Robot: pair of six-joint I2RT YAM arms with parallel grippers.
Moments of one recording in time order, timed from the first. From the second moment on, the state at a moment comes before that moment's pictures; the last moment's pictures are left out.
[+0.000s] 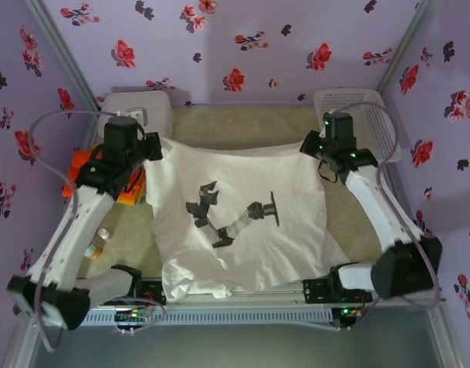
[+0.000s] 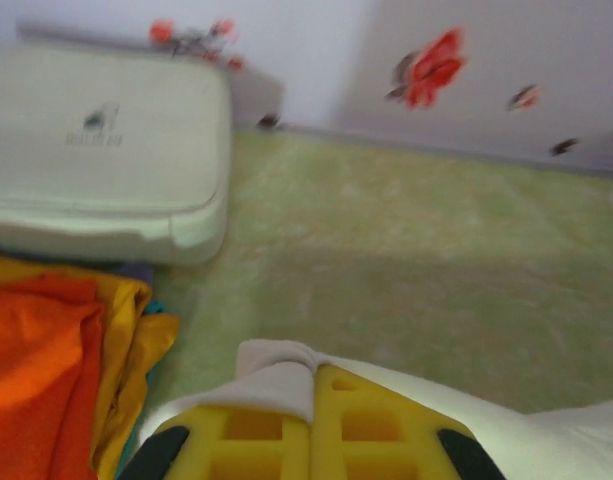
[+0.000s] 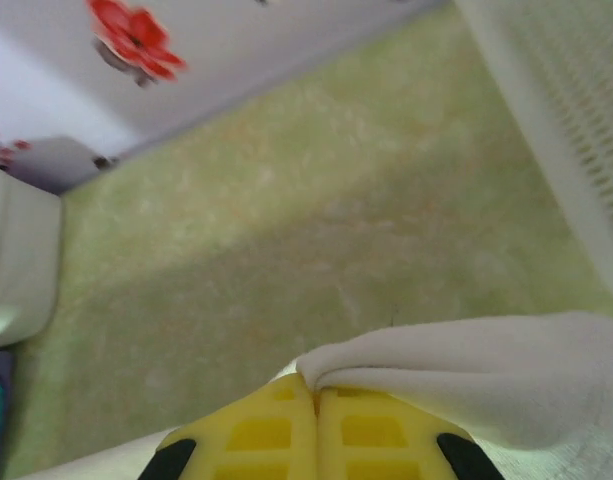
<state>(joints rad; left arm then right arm) -0.30 1.18 1.24 -0.62 -0.10 -0.34 0.21 1.36 1.18 -0.50 -0.08 0.55</state>
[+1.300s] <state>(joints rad) -0.13 1.21 0.90 -0.36 0.26 -0.77 0.14 1.78 1.34 -0.58 -0.26 0.44</state>
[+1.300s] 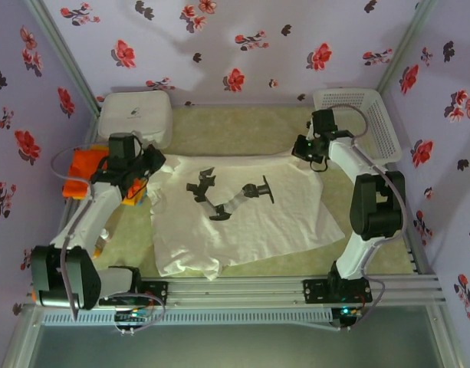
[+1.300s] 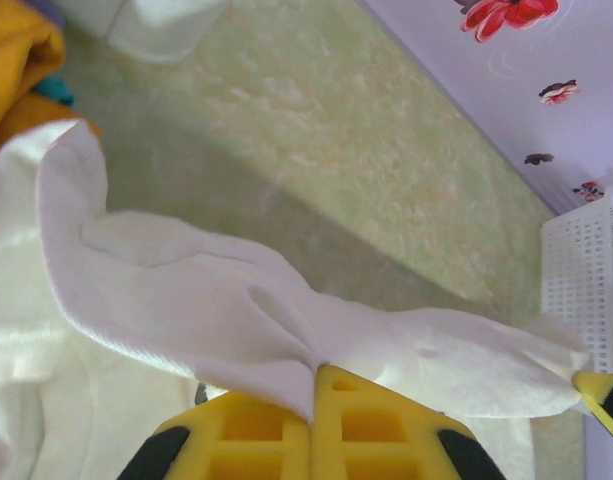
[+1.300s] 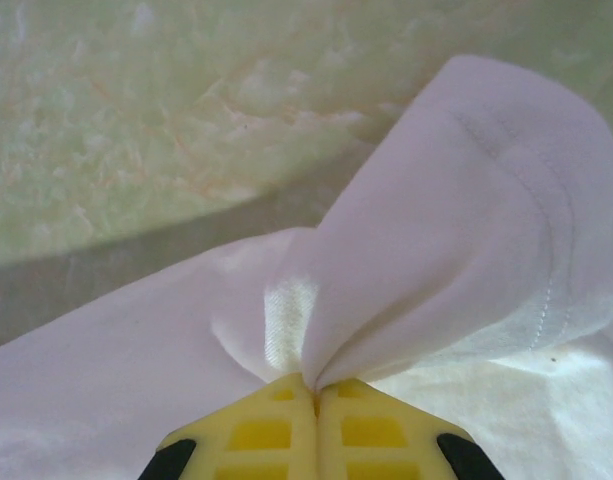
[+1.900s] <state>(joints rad) -0.18 1.02 0.60 -0.33 0.25 -0.95 0.14 1.76 1.32 -0.66 -0.21 0.43</state>
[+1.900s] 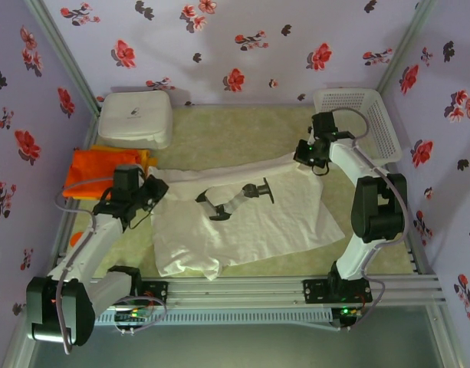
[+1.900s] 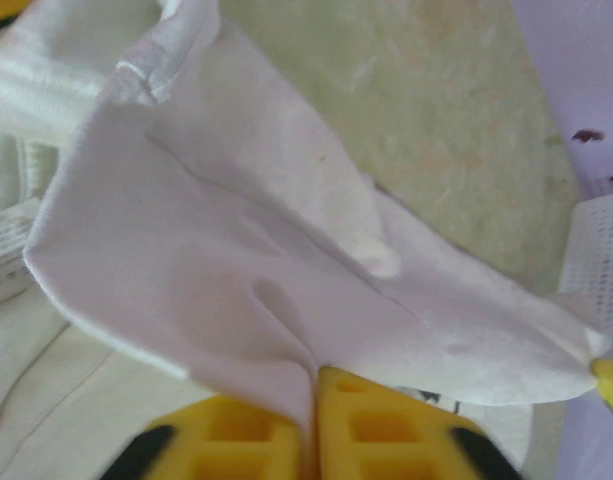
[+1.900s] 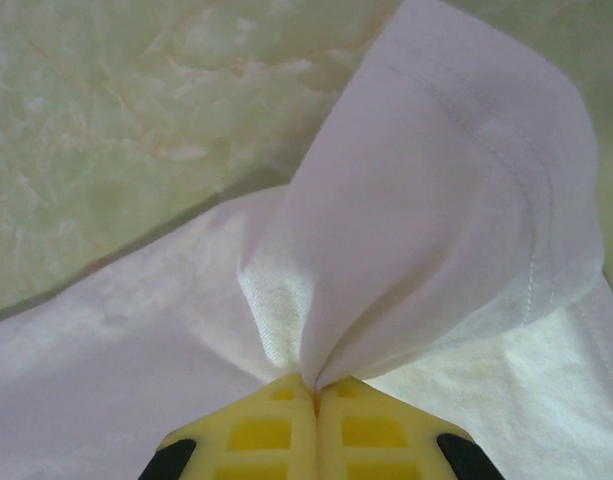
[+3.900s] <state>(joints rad) -0.32 1.70 1.07 -0.37 0.17 -0.75 0.22 1.51 0.75 -0.45 -0.12 0.81</state>
